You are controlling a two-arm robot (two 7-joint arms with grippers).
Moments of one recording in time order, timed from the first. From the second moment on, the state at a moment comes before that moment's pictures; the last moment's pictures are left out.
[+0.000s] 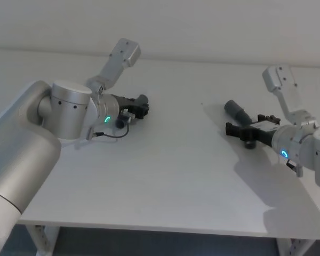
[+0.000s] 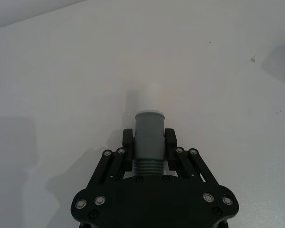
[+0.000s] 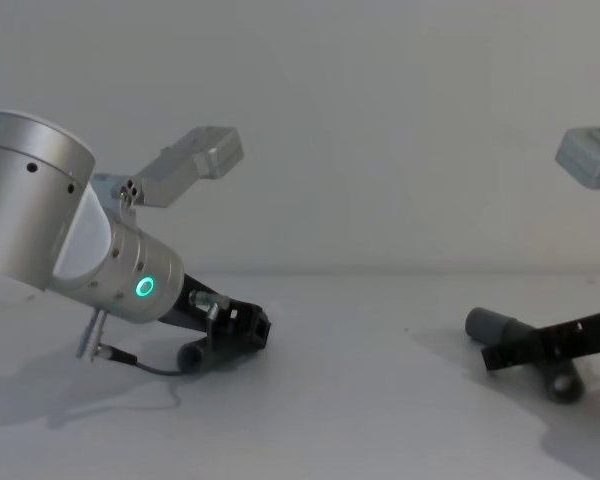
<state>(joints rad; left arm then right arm) -0.61 0.17 0.47 -1.23 -0.30 0.72 -0.18 0.37 0.29 -0.33 -1.48 0.23 0.72 0.14</state>
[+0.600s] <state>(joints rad) -0.61 0.17 0.47 -1.23 -0.30 0.72 -0.18 0.37 0.28 -0.33 -1.47 0.23 0.73 0.15</state>
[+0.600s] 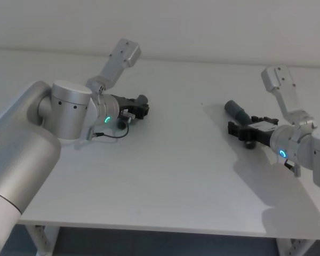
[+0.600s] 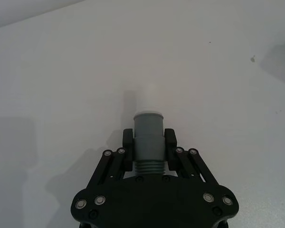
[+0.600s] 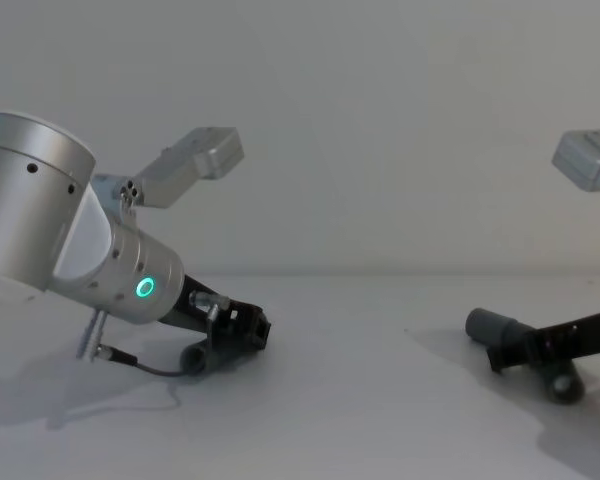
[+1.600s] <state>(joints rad) -0.61 0.17 0.47 -1.23 -0.30 0.72 -0.18 0.37 0.27 -0.33 -1.46 0.22 0.73 0.15</state>
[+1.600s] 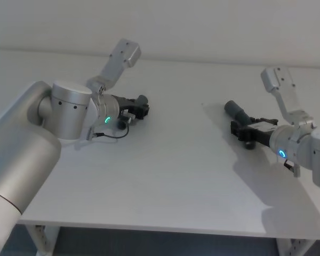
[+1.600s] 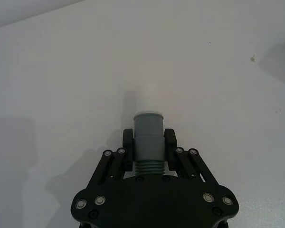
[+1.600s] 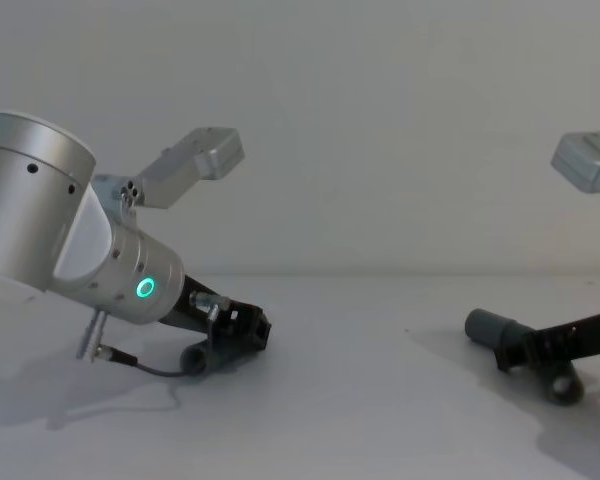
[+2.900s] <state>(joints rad) -0.60 0.18 0.46 -1.30 -0.26 0.66 -0.15 0.36 0.29 -0.31 -1.50 0.22 0.66 0.17</state>
